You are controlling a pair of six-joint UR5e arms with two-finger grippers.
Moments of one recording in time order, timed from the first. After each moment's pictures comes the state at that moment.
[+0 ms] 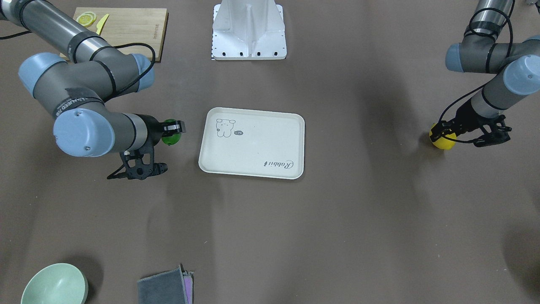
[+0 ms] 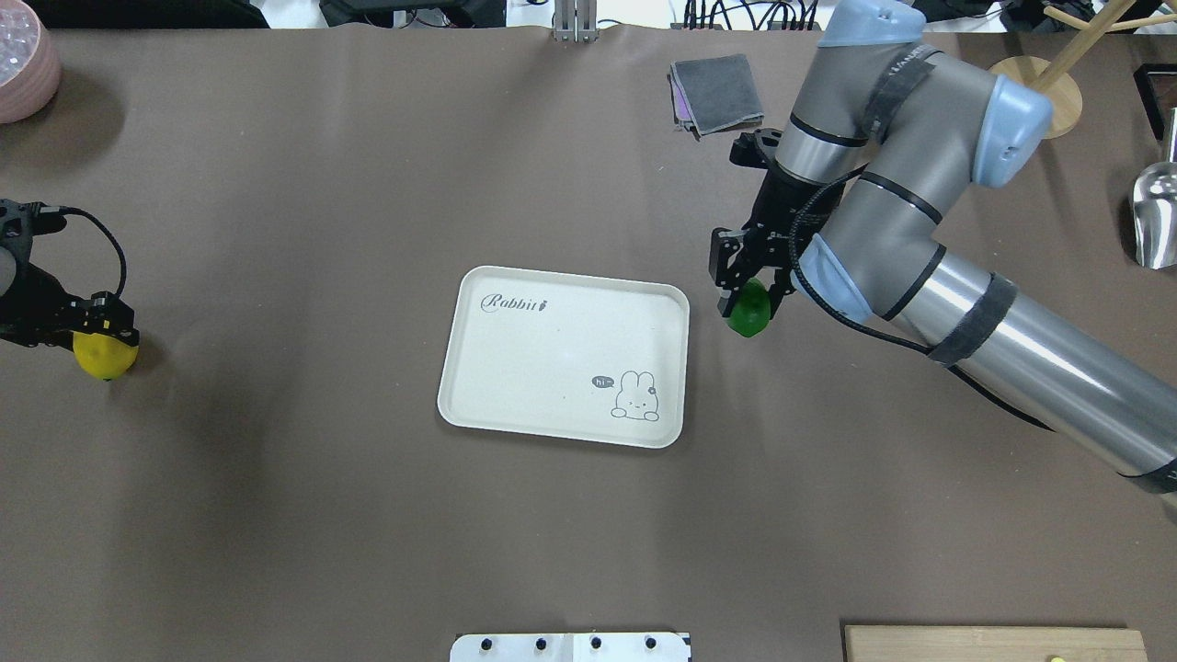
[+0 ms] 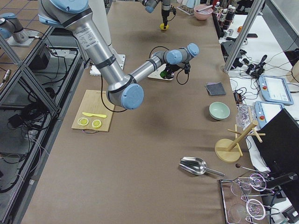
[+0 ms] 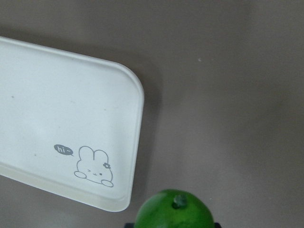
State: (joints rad) left arm -0.98 -1.58 -1.59 -2.10 -2.25 -0.94; right arm 0.84 -0.90 1.47 -1.87 2.63 0.57
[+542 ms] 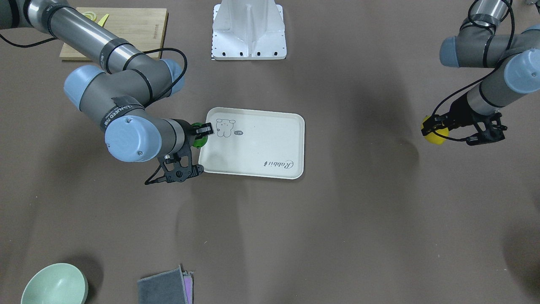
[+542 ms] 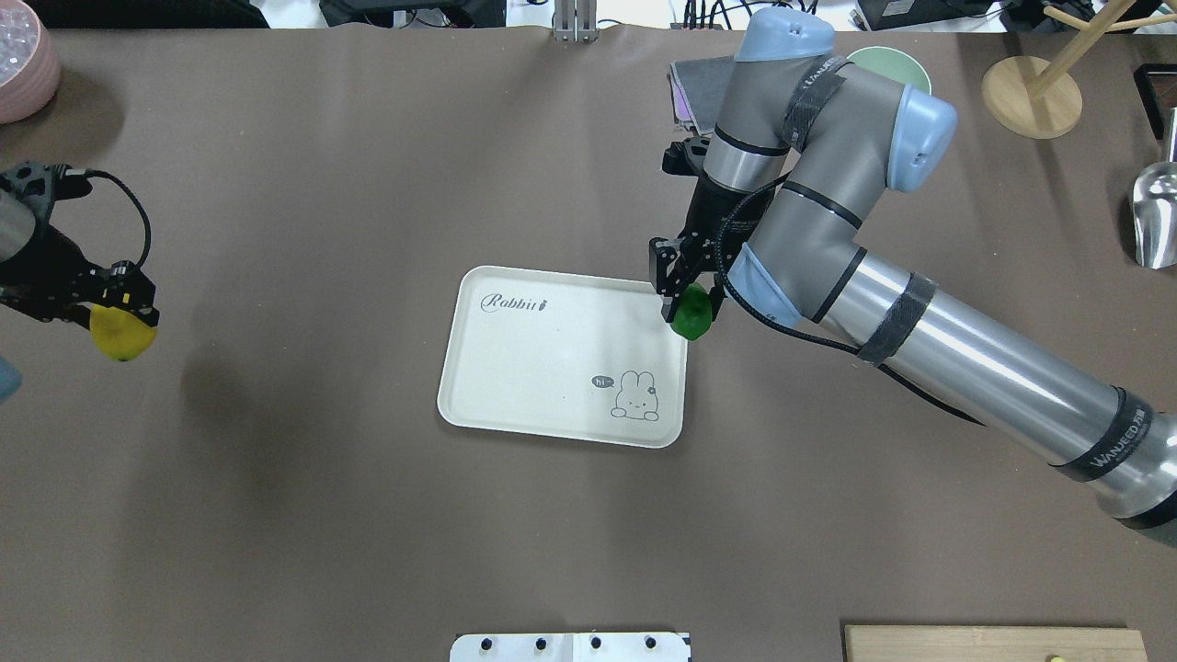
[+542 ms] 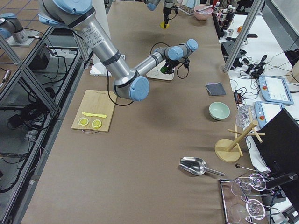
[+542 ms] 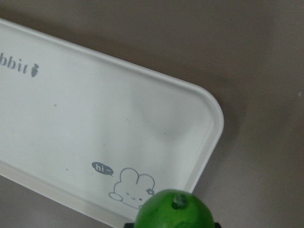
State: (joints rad) left arm -1.02 -1.70 -1.72 -1.73 -2.32 -0.80; right arm 0.78 -0.80 1.34 -1.74 2.59 0.57
